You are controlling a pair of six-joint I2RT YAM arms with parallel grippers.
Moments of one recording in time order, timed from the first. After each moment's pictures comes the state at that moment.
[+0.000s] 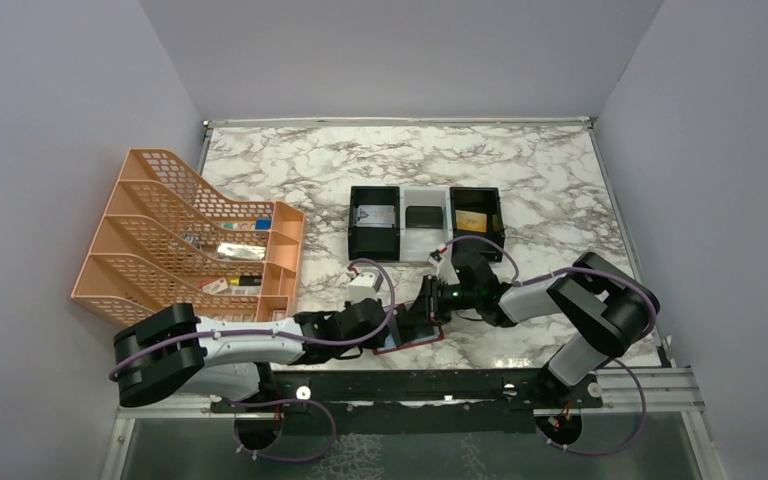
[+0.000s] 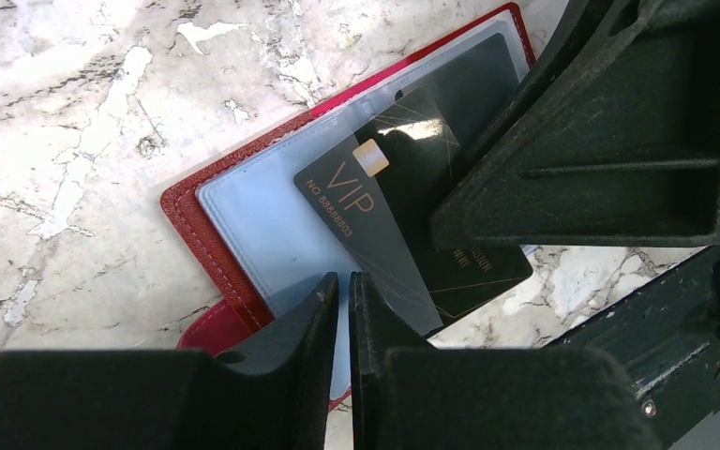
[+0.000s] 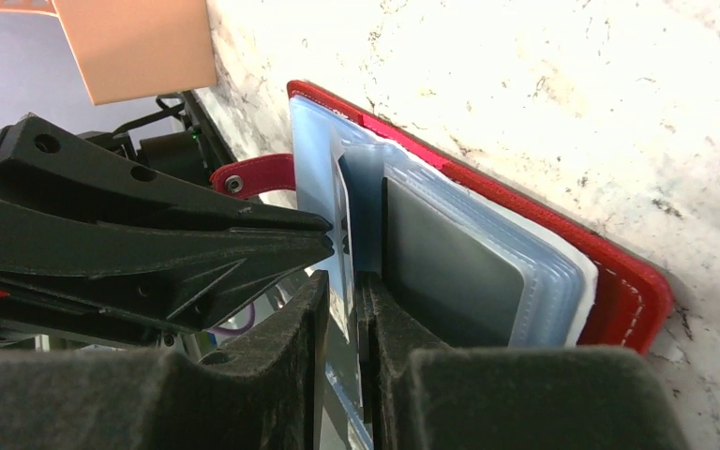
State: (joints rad) left arm -1.20 1.22 0.40 0.01 -0.33 -0.93; right arm 0.72 1.62 0.41 0.56 -0.65 0.95
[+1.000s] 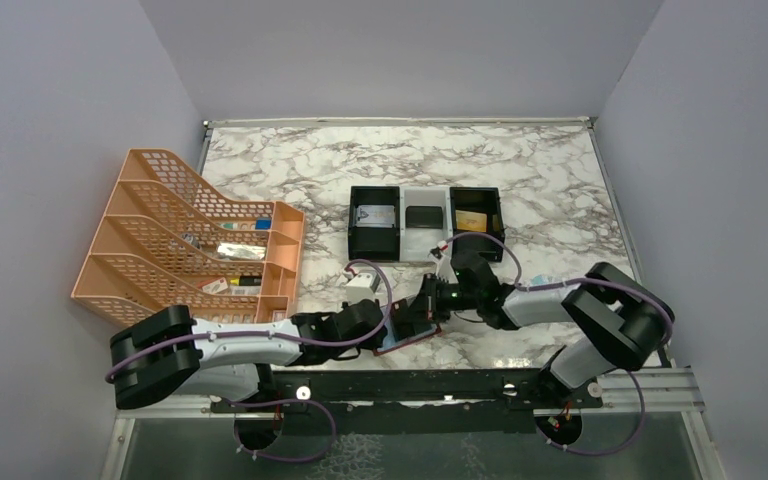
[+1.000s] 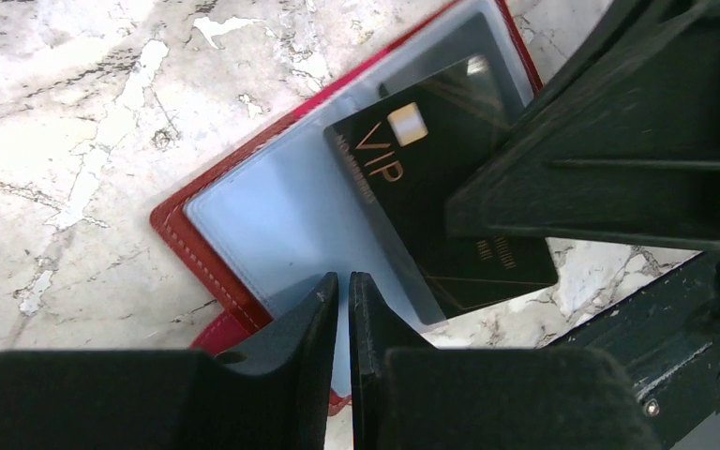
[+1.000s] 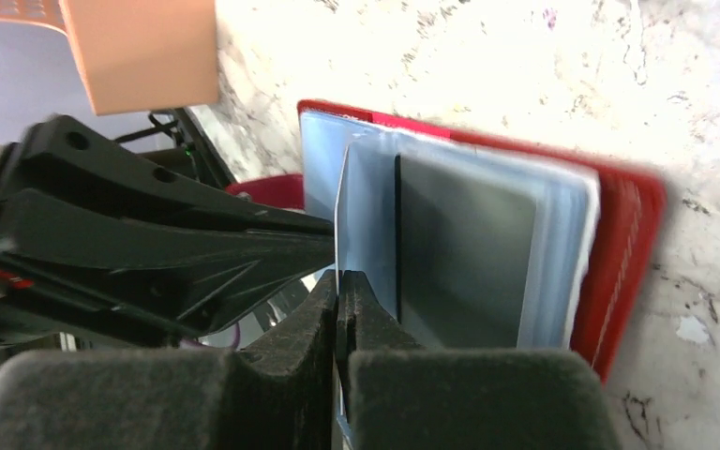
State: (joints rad) left arm -1.20 1.19 0.38 0.00 -0.34 -0.94; right arm 0.77 1.57 0.41 0.54 -0.55 0.93
